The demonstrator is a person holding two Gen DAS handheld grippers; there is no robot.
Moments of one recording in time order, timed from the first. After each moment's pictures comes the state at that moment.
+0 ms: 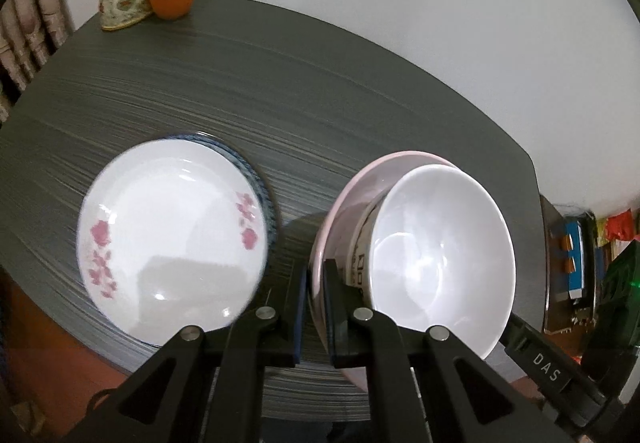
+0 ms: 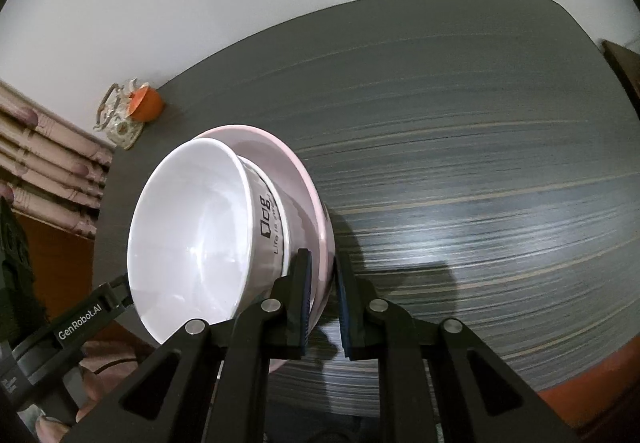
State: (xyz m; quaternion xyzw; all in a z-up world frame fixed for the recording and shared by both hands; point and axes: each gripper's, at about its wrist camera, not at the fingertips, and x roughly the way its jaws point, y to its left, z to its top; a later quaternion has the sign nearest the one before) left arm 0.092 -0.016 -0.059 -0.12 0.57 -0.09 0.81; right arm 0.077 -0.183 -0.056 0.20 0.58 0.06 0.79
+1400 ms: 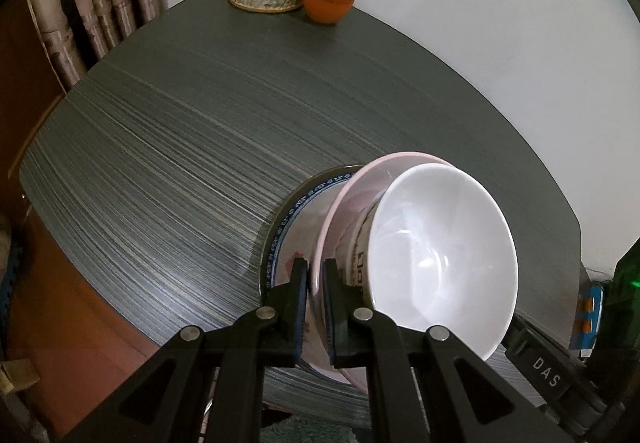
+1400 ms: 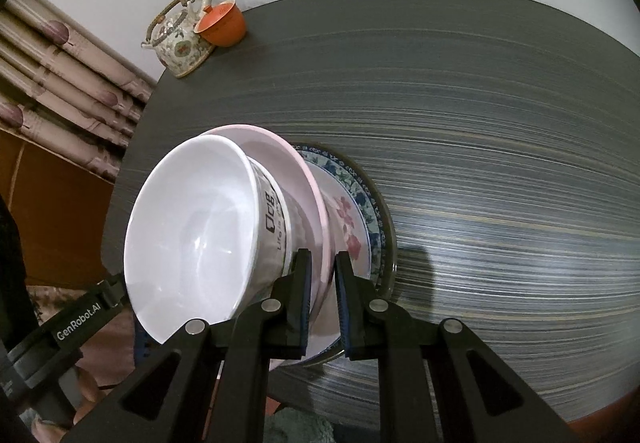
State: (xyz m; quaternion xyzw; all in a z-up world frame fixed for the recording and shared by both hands) left arm 0.111 0.150 -0.079 -0.17 0.57 0.02 0.81; right arm 0.099 -0.032 -0.066 0.13 0.61 0.15 0.77
